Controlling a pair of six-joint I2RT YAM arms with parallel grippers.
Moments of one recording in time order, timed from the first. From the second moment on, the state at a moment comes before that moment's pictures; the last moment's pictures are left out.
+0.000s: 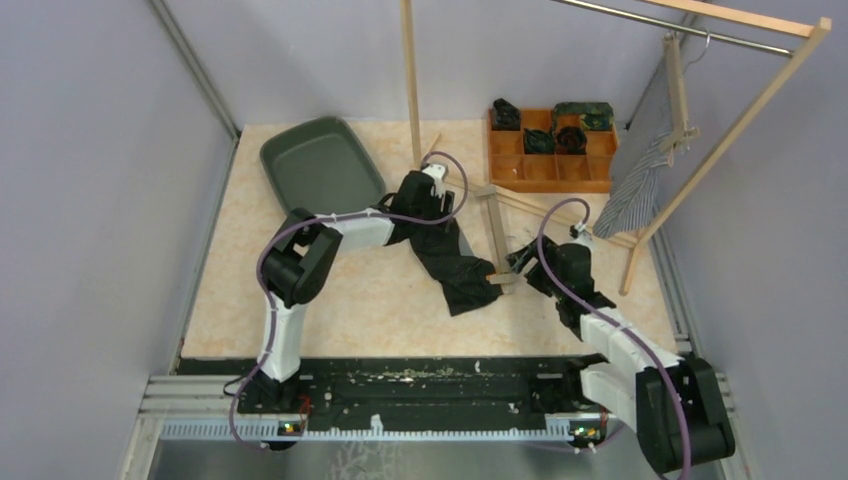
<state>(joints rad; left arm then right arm) -0.66 2.10 1.33 0.16 -0.06 -0.24 0.22 0.99 0.27 0.17 -0.04 0.81</state>
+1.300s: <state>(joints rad) -0.64 2.03 1.38 0.25 0.15 -0.35 0.20 1.49 0.61 0.45 -0.16 0.73</state>
